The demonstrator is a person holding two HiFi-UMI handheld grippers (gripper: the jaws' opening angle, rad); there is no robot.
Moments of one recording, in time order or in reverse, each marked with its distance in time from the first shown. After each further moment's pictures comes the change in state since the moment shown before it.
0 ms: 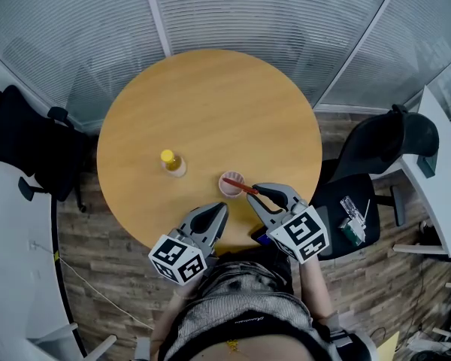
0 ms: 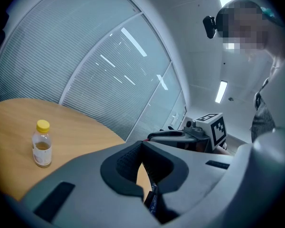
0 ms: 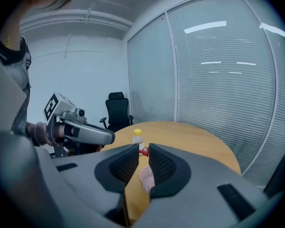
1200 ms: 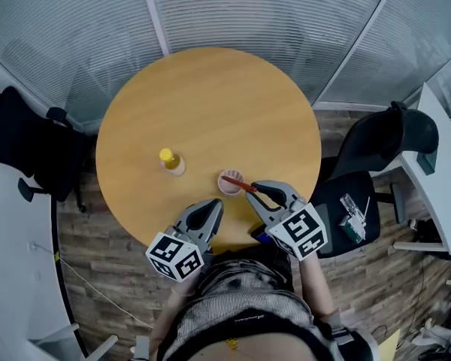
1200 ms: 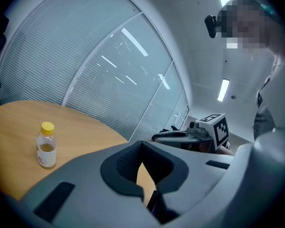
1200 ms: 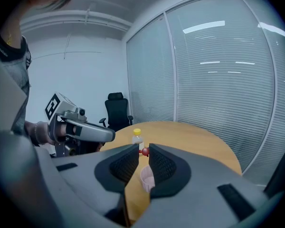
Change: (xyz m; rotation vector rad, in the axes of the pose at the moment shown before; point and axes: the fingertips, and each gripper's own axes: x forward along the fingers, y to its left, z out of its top) left arm 0.000 0.008 -0.001 0.011 0.004 0.032; right arm -0.001 -0.004 -0.007 0.008 -0.008 -0.003
